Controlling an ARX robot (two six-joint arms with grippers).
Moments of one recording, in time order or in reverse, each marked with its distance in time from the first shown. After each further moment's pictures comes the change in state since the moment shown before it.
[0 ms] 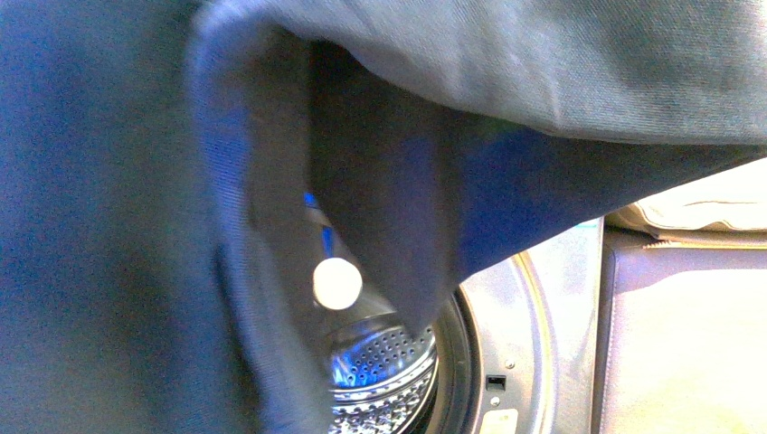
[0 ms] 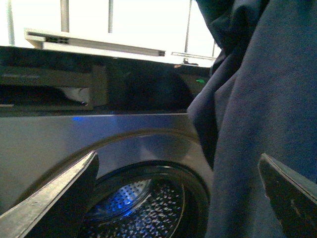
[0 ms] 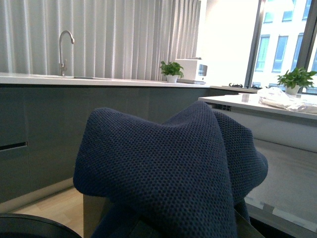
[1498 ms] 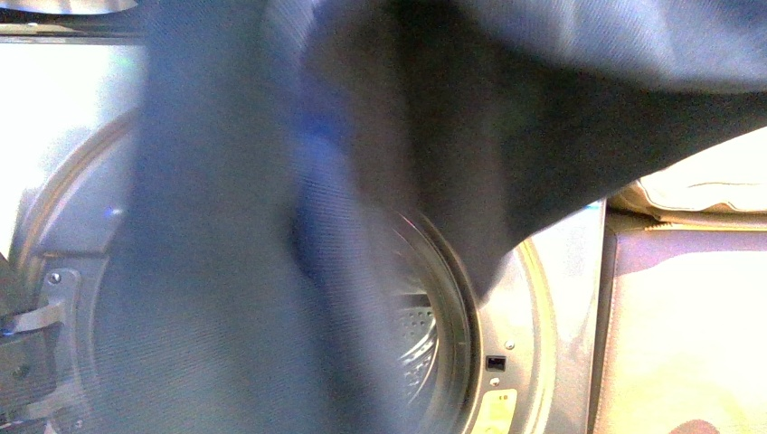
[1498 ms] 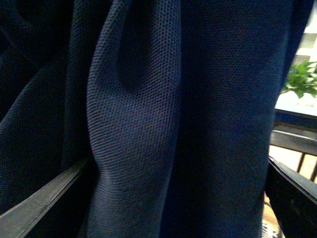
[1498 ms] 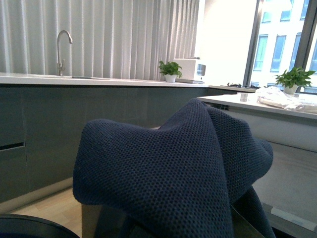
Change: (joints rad) left arm -0.540 0.440 0.346 0.118 0.073 -0.068; right arm 0.000 0.000 0.000 0.000 0.004 0.000
